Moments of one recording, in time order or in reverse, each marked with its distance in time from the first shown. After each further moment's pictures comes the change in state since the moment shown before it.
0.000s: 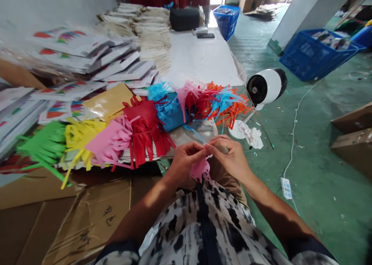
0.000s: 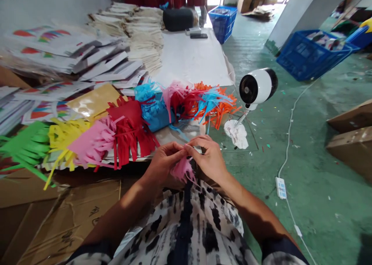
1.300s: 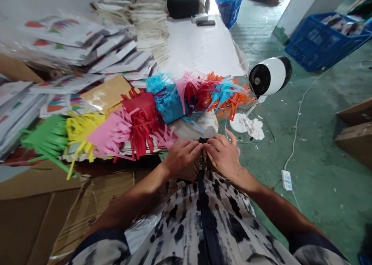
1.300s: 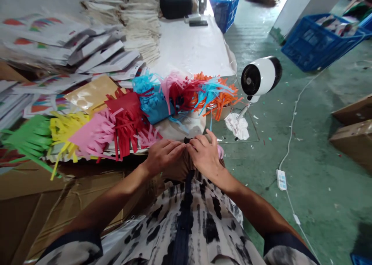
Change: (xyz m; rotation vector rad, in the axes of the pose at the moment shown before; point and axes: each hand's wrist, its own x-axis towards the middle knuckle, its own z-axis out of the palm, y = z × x) left_hand 0.009 -0.022 -0.058 1.585 -0.259 0.979; right_hand -0.035 0.038 0.019 -0.879 -0.021 -0.469
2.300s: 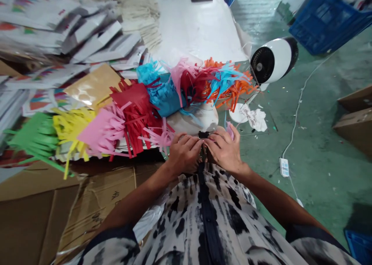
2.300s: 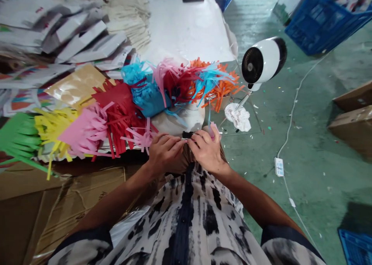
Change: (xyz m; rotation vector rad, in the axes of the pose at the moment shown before) left_hand -0.002 0.016 0.011 0.088 0.046 -0.108; right_hand -0.018 0.003 0.014 -0.041 -0.043 0.032
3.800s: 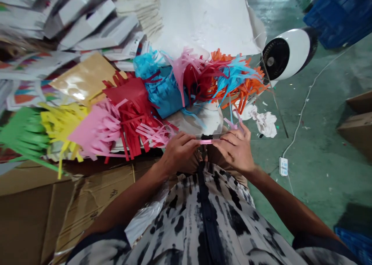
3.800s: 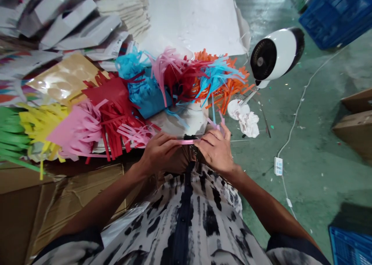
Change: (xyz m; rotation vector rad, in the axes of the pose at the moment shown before) left_hand 0.007 -0.029 -0.005 -0.297 0.035 -0.030; right_hand 0.005 0.036 0.001 0.260 -0.004 0.056
